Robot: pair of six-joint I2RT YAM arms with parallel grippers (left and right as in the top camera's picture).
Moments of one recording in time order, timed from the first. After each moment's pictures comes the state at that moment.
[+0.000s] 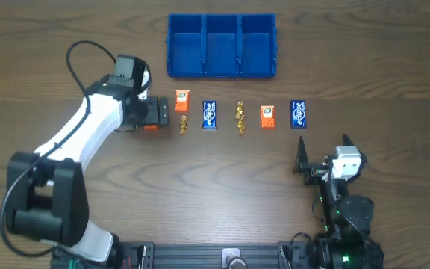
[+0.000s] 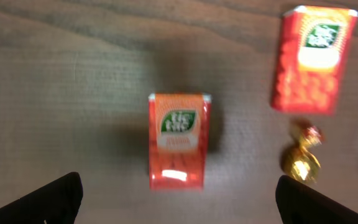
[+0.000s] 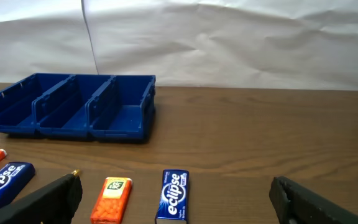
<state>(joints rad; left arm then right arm) -0.20 1.74 1.10 -0.66 0.03 -0.23 0.05 0.01 0.01 -0.08 -0.01 0.01</state>
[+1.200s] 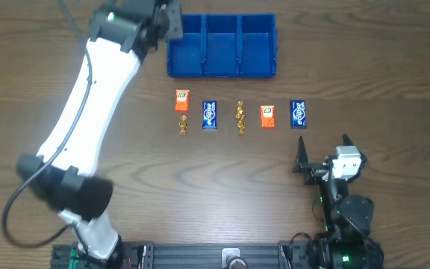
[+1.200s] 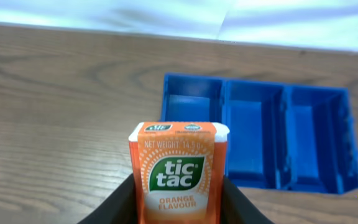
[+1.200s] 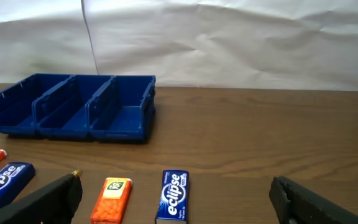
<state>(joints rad) -0.38 1.95 2.11 -1.02 -0.21 -0.37 0.05 0.01 0.01 -0.08 0.00 0.01</state>
